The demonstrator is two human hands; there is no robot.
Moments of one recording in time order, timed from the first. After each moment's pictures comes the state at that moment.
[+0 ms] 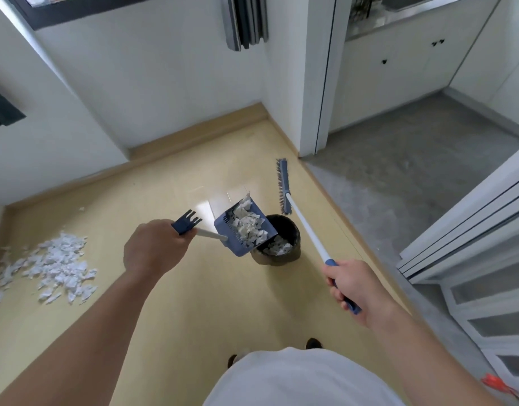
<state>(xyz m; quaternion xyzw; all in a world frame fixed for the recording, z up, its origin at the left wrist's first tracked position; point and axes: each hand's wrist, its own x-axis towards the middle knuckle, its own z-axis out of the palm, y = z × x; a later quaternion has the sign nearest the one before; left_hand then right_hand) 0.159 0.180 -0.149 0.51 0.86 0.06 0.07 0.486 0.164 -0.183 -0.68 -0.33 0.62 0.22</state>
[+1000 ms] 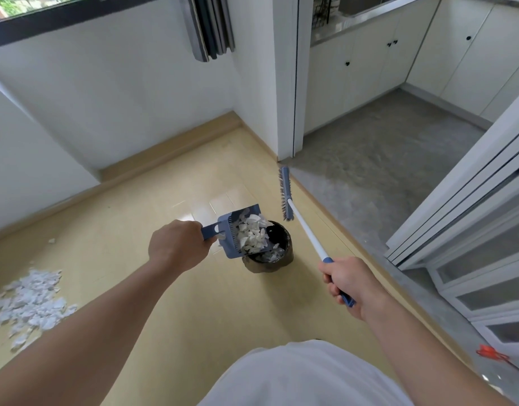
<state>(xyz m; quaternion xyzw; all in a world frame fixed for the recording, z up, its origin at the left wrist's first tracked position) 0.154 0.242 -0.174 0.68 0.73 -0.10 -0.01 0.451 0.172 -0.189 -0.72 -0.25 0.59 0.27</state>
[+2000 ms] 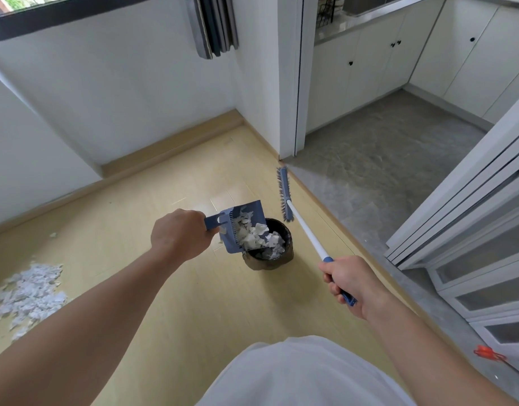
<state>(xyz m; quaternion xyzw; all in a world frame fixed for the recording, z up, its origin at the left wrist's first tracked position) 0.154 0.243 -0.165 0.70 0.71 -0.10 -0.03 0.448 0.163 -0.184 -0.73 -0.25 0.59 0.25</state>
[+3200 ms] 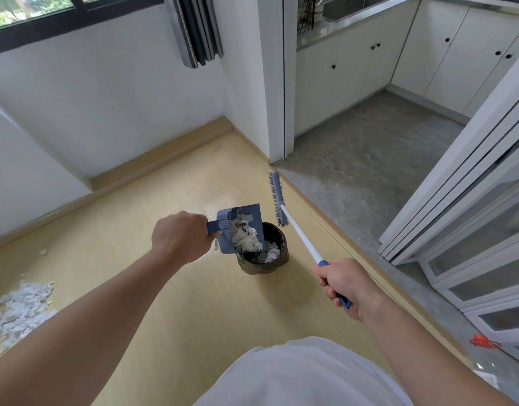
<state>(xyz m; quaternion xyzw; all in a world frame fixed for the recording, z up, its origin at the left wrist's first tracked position) 0.169 0.248 -0.161 0.73 0.67 -0.12 -0.07 0.454 0.152 -0.190 -0.73 -0.25 0.59 0.26</state>
